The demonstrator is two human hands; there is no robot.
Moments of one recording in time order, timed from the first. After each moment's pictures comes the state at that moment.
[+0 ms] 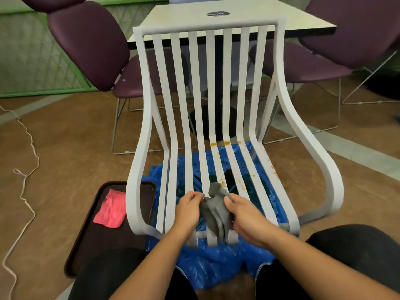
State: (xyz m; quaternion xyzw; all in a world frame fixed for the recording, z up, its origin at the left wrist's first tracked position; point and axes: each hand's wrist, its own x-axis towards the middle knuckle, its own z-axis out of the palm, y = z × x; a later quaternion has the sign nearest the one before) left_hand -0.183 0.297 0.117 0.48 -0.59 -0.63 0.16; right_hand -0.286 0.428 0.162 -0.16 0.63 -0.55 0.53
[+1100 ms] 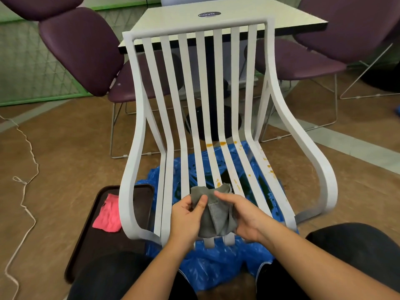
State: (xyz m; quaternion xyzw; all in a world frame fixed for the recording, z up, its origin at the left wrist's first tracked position) left_hand -0.179 0.334 0.144 0.40 -0.57 -0.65 0.29; right_hand -0.303 0.426 0.171 0.00 0.53 -0.59 0.61
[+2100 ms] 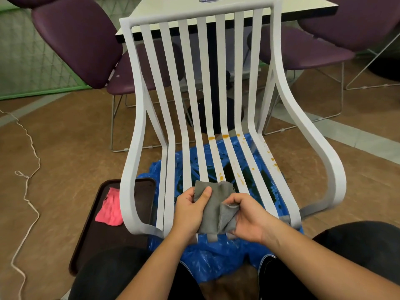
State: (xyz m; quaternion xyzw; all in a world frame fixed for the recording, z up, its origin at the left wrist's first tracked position) left_hand -0.183 0.322 0.132 0.40 -0.57 -0.68 0.24; right_hand -0.297 0.430 0.164 0.11 0.45 -0.59 0.66
